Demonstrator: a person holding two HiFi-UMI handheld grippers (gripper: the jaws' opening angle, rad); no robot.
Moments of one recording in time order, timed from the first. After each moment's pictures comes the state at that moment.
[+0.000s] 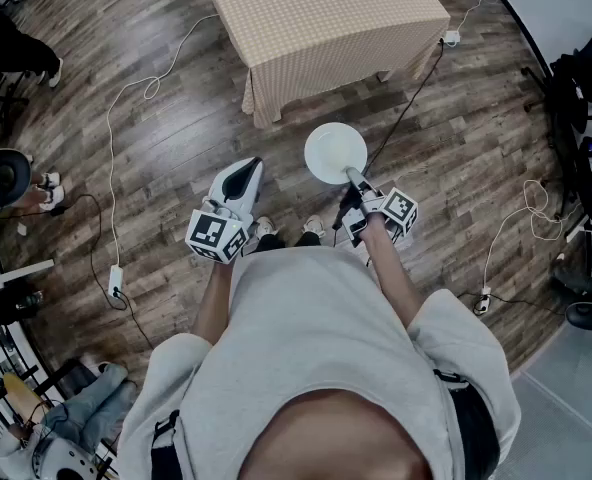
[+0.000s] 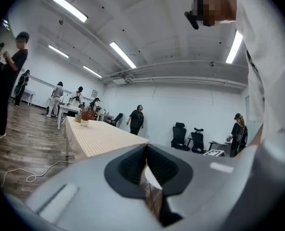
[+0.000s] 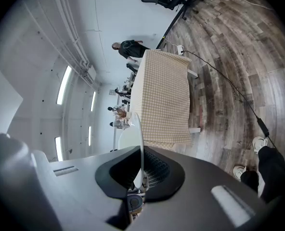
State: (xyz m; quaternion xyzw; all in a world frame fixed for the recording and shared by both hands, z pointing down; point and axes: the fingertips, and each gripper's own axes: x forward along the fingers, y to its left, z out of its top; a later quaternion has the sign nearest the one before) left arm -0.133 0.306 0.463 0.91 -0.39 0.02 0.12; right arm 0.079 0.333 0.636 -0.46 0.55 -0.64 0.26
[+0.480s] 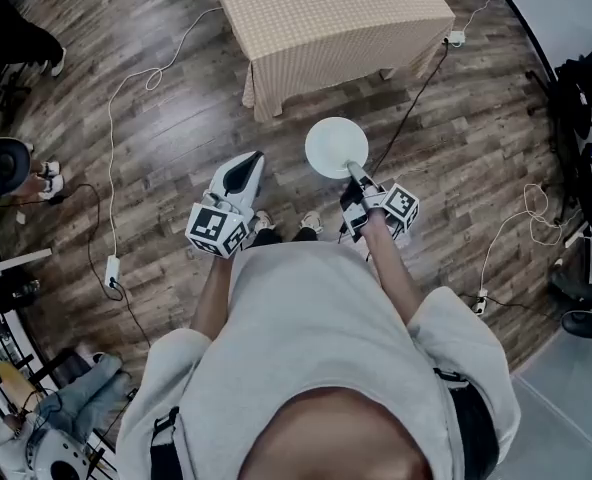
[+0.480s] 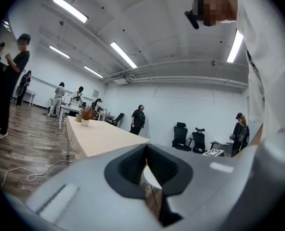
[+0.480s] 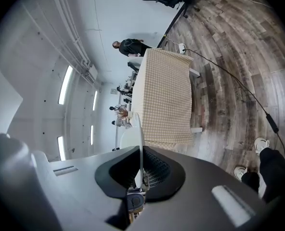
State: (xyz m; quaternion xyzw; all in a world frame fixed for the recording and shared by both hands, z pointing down) left arm -0.125 0.309 0.465 0.91 -0.40 0.02 0.12; right arm 0.087 0.331 0.637 -0.45 0.56 -0.64 0.26
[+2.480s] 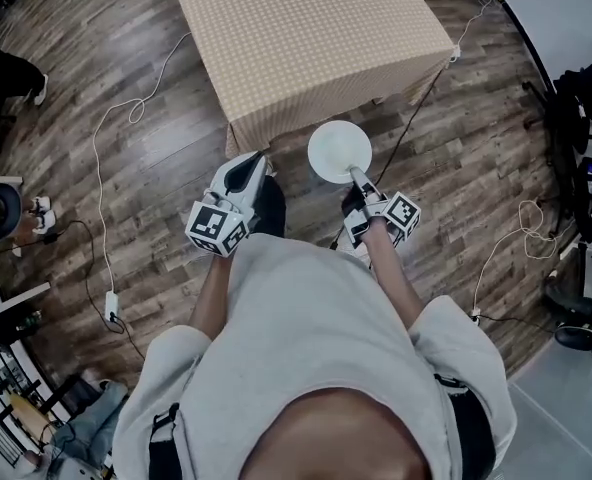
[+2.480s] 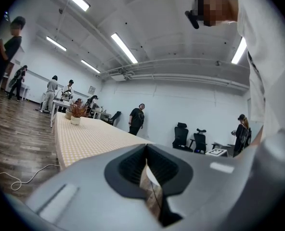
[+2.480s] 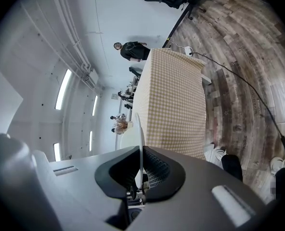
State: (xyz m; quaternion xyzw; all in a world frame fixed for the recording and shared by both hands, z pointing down) left arm -0.058 0.109 0.493 0.92 -0.37 0.01 0.13; right arm 0.157 0.155 0.651 -0.48 0.56 -0.62 0.28
